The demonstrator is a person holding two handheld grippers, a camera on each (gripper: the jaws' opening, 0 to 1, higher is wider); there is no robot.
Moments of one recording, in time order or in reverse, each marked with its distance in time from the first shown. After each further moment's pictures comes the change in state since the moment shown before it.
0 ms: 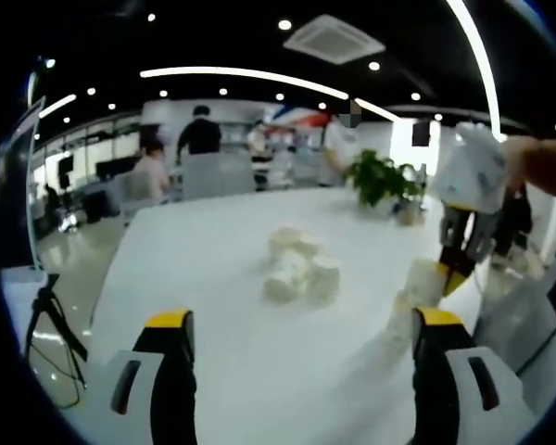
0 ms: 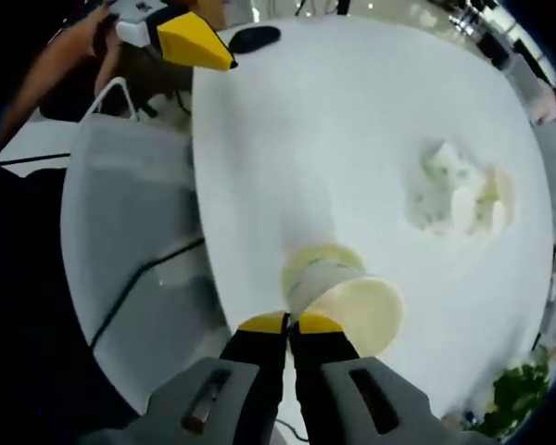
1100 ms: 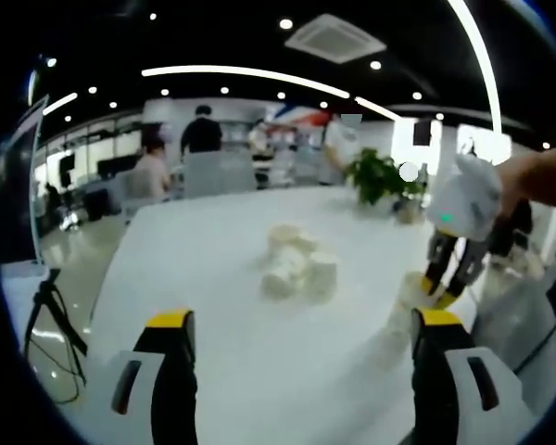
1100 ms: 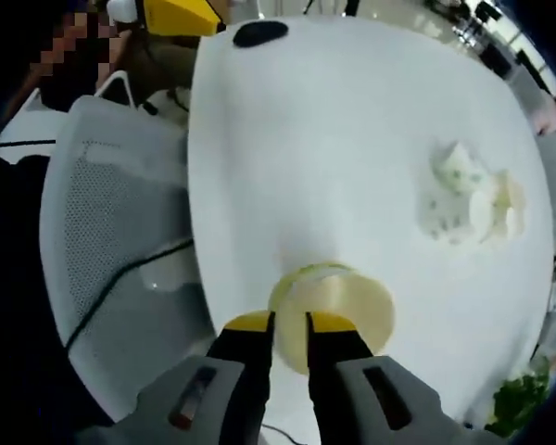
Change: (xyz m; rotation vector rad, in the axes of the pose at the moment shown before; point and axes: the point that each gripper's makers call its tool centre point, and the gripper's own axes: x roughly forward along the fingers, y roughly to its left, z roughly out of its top) left arm -0.004 -0.004 -0.005 -0.005 0.006 0.007; right arm 0.023 -0.002 -0.002 -0.034 -0.056 -0.021
